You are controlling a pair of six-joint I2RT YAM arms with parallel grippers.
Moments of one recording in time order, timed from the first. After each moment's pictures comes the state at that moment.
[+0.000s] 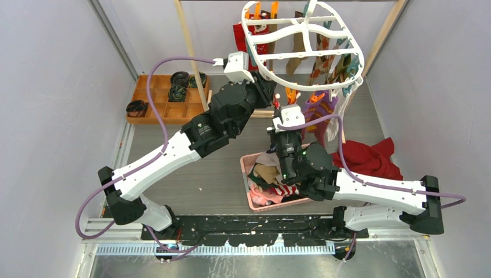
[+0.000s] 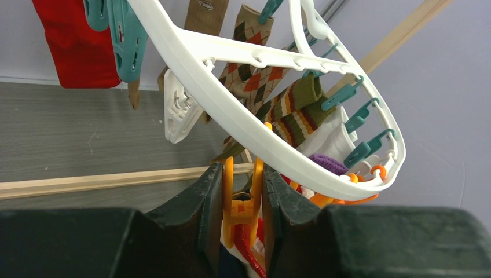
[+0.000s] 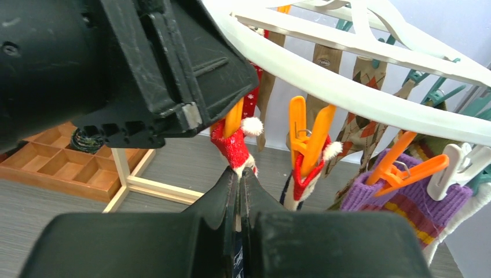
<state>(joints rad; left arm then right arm) -1.02 1.46 1.64 -0.16 -0.58 -0.52 1.29 1.11 0.99 0.58 1.10 -0.52</state>
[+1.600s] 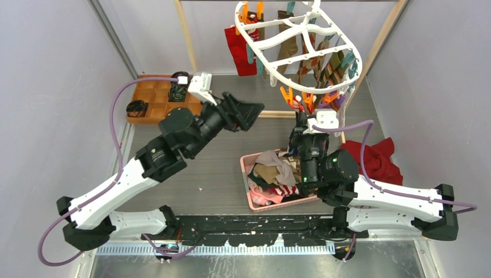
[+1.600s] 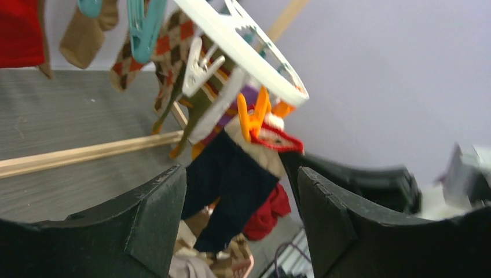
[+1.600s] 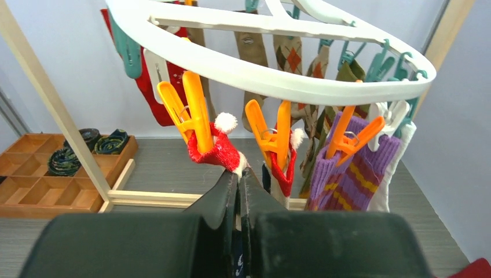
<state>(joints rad) -1.01 1.12 1.38 -0.15 -0.33 -0.60 1.29 0.96 0.89 0.68 1.23 -0.54</state>
